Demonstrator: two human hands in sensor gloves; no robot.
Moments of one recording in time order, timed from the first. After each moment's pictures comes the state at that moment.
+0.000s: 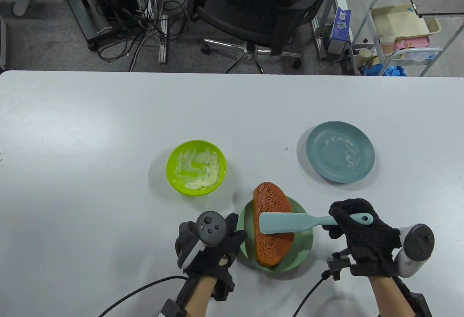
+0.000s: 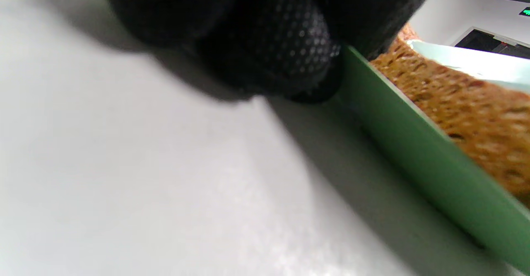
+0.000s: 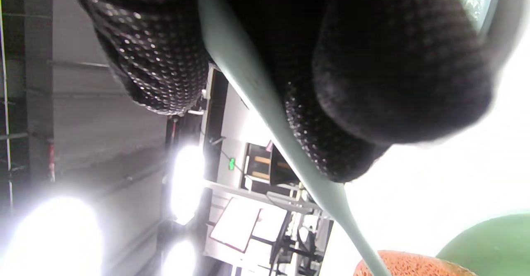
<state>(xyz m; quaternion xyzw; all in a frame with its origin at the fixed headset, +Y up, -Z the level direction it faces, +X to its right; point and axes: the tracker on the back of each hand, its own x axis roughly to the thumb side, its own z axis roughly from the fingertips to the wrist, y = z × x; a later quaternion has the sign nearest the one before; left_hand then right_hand) -0.085 -0.748 -0.139 -0.17 -0.02 0.29 0.94 0.285 -0.696 -0.137 0.03 -0.11 0.74 0.66</state>
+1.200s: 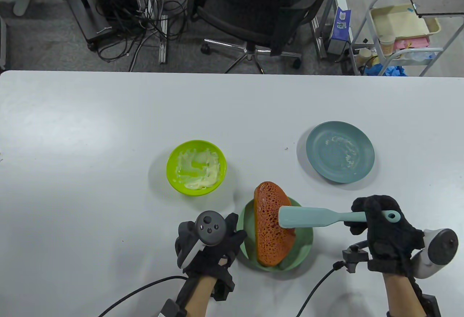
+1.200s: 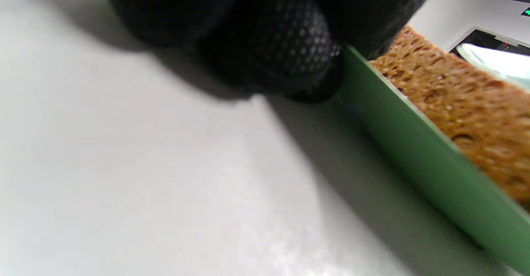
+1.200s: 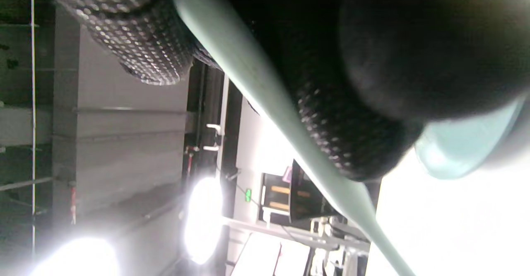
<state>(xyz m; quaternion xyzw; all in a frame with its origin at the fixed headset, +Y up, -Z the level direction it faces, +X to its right) -0.085 -0.748 -0.139 -0.18 -0.02 0.29 0.94 0.315 -0.693 -0.139 0.02 -0.15 0.71 0.69</state>
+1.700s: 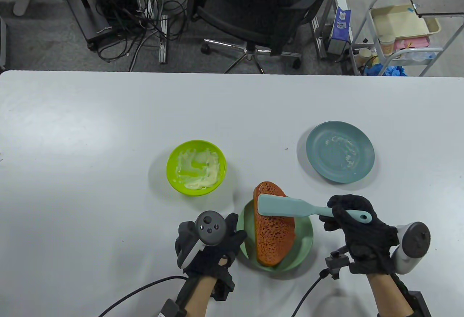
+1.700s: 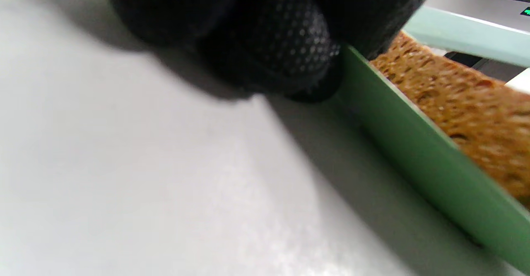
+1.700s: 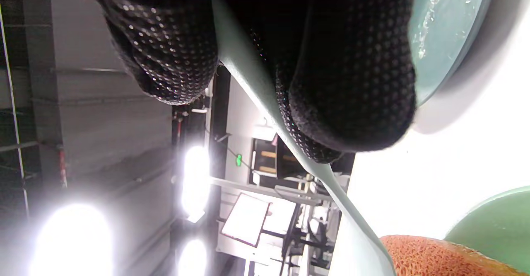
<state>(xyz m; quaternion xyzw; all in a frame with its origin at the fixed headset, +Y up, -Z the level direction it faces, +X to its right) -0.085 -0.748 -0.139 -0.18 -0.02 0.29 0.94 0.284 -0.708 -0.143 0.04 -0.10 0.72 0.68</state>
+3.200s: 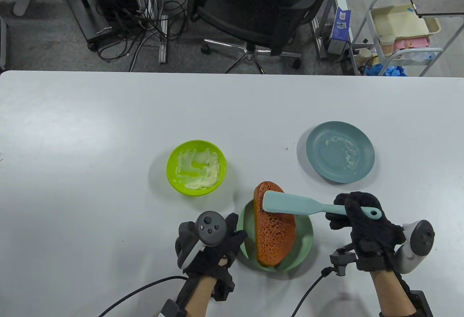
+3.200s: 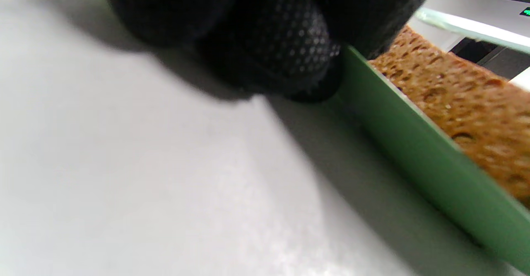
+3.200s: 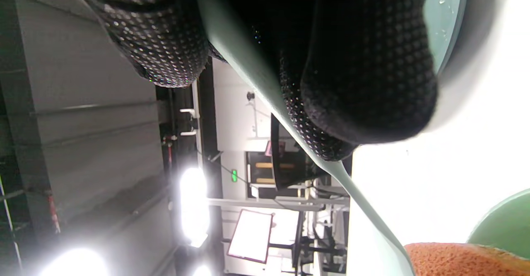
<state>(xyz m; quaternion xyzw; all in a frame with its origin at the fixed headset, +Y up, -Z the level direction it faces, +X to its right) -0.085 -0.748 -0.139 -0.18 -0.02 0.29 0.94 0.295 -0.714 -0.148 0.00 -0.08 0.67 0.74</state>
